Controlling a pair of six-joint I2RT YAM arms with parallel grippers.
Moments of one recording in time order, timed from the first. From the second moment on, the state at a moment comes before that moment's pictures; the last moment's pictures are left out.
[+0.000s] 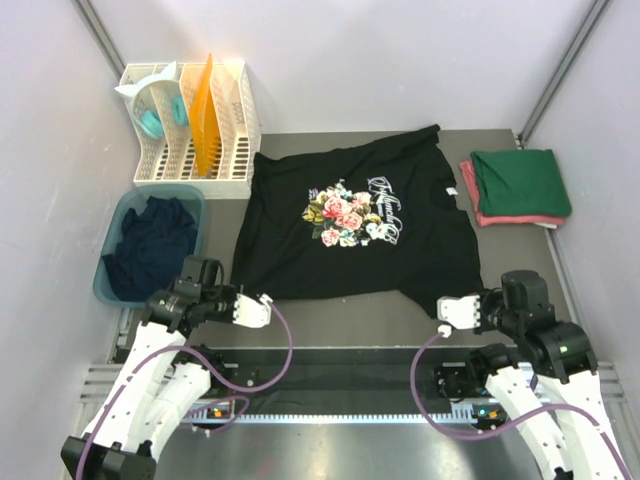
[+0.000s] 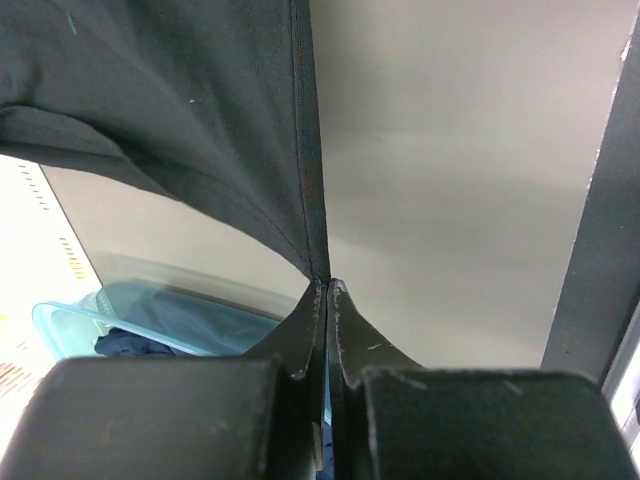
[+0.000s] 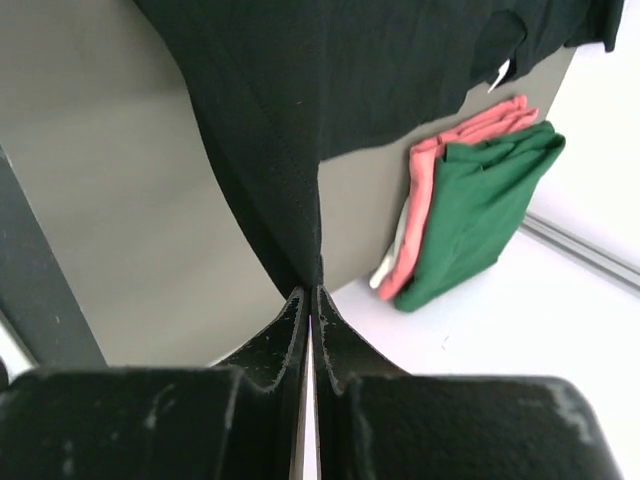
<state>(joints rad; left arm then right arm) -0.24 0.67 0.65 -1.05 0.19 1.44 0.27 0.39 0.75 -1.21 0.00 -1.44</state>
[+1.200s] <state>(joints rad) -0.24 0.65 0.61 -1.05 0.22 1.48 0.29 0.25 0.74 -1.22 0.08 -1.40</state>
